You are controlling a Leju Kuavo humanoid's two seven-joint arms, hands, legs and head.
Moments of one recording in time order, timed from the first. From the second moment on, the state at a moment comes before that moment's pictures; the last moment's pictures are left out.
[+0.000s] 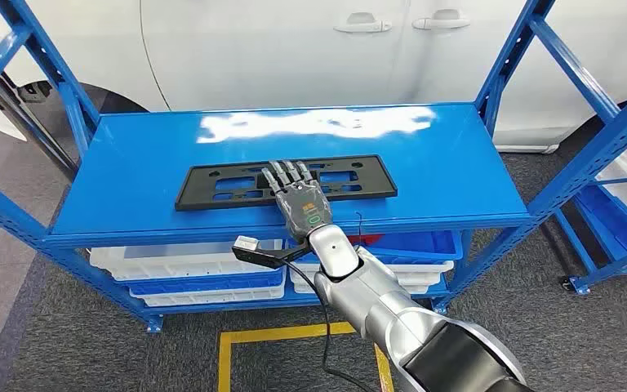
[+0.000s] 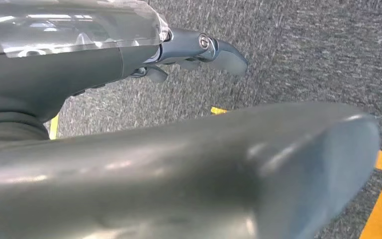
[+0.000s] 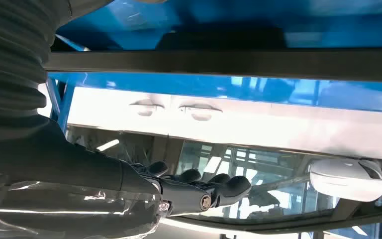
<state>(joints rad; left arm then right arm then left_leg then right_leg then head) -0.12 -0.10 1.24 -0.20 -0.86 -0.05 -0.16 -0.84 0.27 0.55 -0.32 1.38 -0.52 0.11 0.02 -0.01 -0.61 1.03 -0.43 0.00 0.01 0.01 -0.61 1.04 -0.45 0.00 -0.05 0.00</state>
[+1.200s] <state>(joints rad) -0.10 -0.10 1.25 -0.20 -0.85 -0.06 -0.19 -0.83 0.32 0.56 -0.32 1.39 -0.52 0.06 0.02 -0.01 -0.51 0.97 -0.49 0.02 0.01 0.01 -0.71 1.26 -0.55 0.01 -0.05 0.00</state>
